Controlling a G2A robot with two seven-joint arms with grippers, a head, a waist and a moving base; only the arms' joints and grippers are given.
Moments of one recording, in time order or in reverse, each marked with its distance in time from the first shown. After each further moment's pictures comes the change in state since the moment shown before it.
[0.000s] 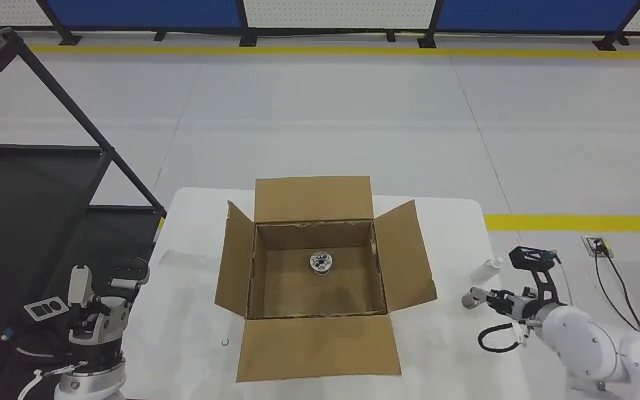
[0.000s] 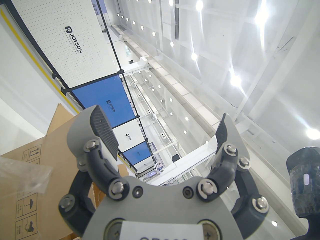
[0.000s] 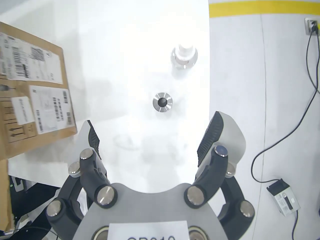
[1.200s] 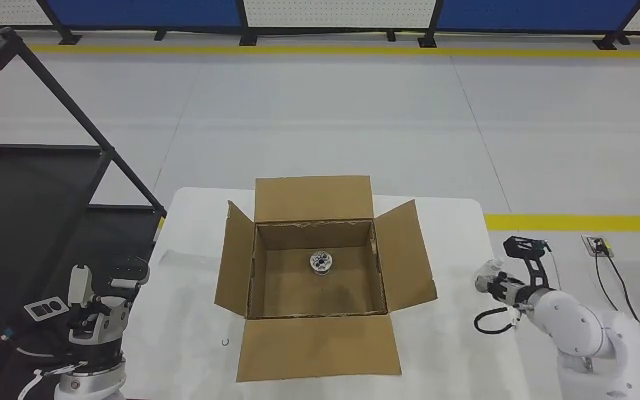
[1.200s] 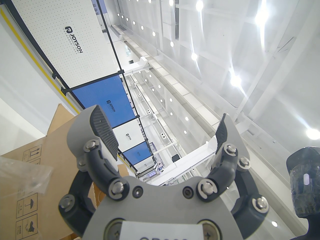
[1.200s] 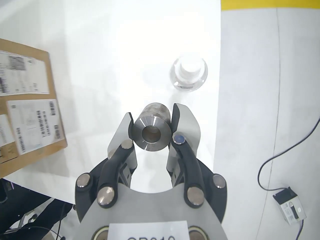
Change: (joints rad) left arm 0.000 0.000 0.000 0.000 0.000 0.000 0.000; right arm 0.048 0.033 -0.014 0.048 0.075 -0.036 -0.107
